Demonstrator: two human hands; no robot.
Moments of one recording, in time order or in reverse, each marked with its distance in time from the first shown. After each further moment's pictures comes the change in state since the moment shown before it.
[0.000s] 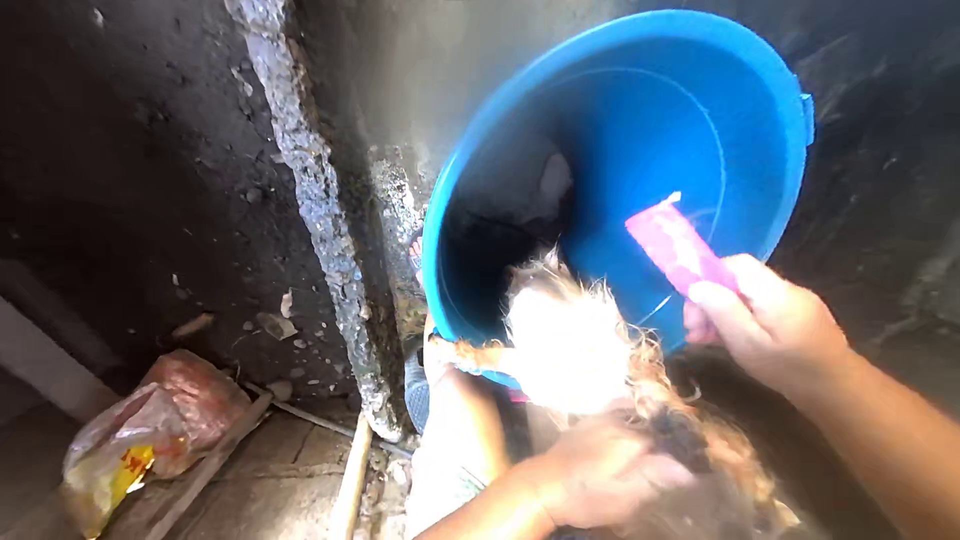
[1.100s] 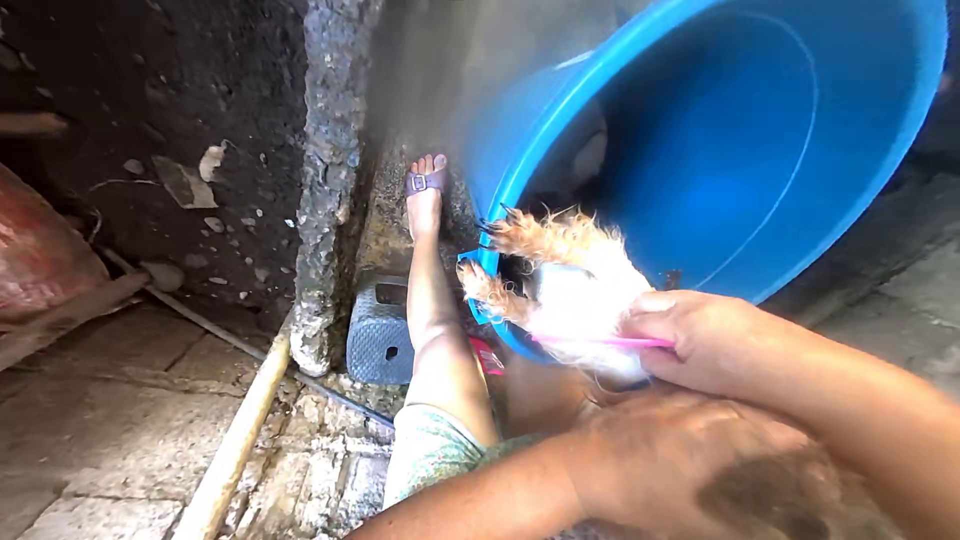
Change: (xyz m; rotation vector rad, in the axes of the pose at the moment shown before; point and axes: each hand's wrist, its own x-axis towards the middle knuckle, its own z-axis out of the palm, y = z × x) left_hand -0.015 0.005 -0.007 0.101 0.241 0.352; right_hand 0.042 -0.078 0.049 -0.572 -0.802 -0.510
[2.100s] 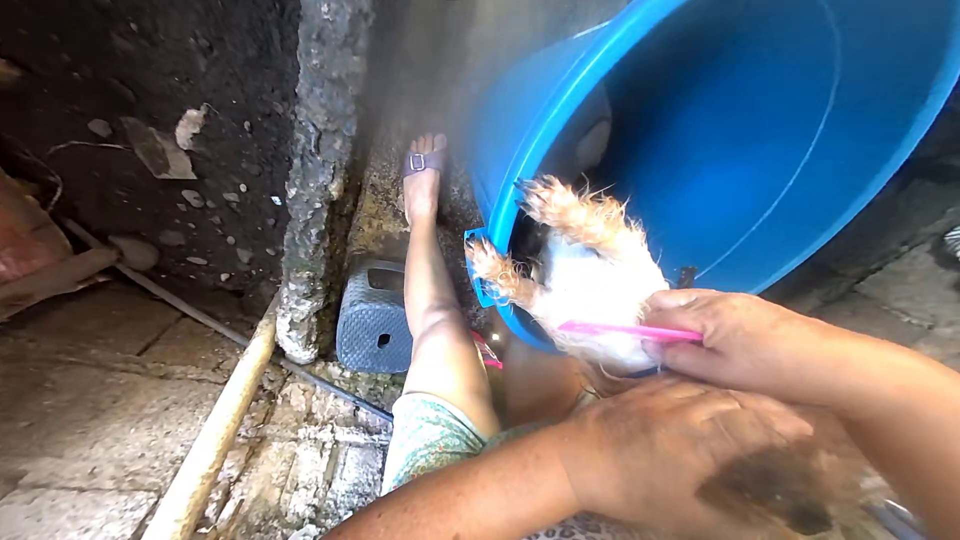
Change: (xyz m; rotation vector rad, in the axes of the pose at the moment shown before) left_hand -0.017 -0.004 0.001 -0.011 0.035 0.050; right_hand -0.008 -0.008 -0.001 0.138 -0.134 0.137
